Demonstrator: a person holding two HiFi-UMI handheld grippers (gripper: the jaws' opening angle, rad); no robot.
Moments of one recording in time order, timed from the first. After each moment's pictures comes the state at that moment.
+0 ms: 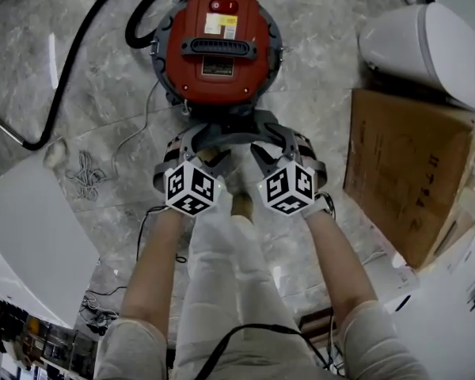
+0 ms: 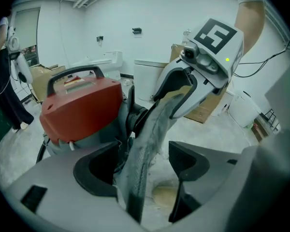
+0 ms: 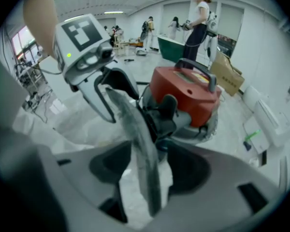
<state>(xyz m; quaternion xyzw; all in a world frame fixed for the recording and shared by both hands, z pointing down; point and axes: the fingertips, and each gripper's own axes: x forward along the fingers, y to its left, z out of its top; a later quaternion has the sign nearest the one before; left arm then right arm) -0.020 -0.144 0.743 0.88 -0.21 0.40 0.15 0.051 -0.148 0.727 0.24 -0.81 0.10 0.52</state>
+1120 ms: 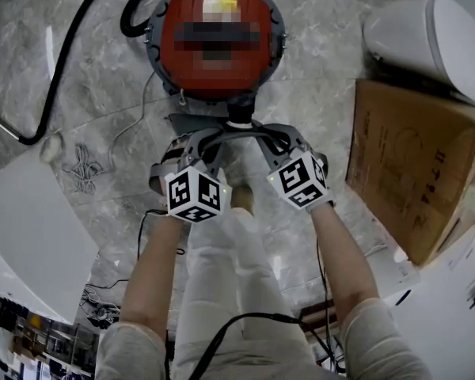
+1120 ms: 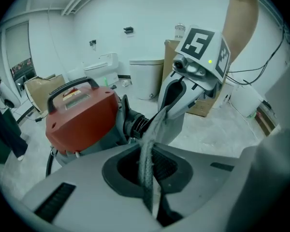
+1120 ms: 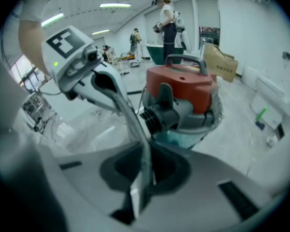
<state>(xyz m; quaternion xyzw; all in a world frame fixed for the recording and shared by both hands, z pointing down) -0.015 -0.140 0.723 0.87 -0.21 0.43 0.10 0.055 -0.135 0.737 0.25 -0.84 0.19 0.45</state>
